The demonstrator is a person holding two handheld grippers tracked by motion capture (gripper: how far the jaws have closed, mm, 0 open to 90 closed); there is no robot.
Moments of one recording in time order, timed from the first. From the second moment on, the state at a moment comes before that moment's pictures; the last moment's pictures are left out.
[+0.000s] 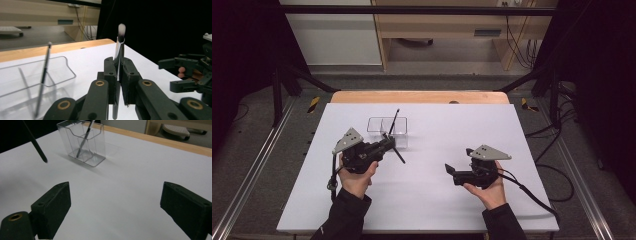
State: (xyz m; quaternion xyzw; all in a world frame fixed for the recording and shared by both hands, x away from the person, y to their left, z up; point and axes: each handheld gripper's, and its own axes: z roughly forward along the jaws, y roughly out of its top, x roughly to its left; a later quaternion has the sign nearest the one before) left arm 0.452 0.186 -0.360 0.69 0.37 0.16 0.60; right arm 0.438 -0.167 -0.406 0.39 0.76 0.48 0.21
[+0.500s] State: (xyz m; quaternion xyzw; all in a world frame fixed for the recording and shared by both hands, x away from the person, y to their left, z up) left arm 0.483 0.199 -0.325 0.70 0.38 0.23 0.56; right arm 0.436 -0.204 -0.414 0.44 0.74 0.46 0.22
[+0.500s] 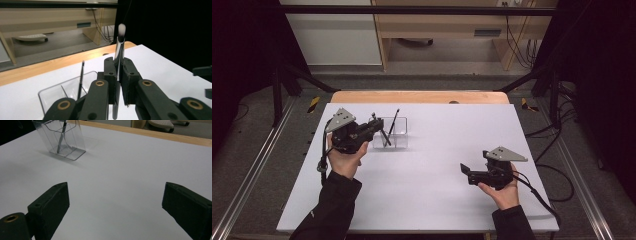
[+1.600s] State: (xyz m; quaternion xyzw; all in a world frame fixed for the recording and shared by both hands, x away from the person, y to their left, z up) left arm 0.556 0.191 -0.344 0.72 0.41 0.27 0.49; right arm 0.433 -0.219 -0.420 0.46 0.73 0.45 0.22
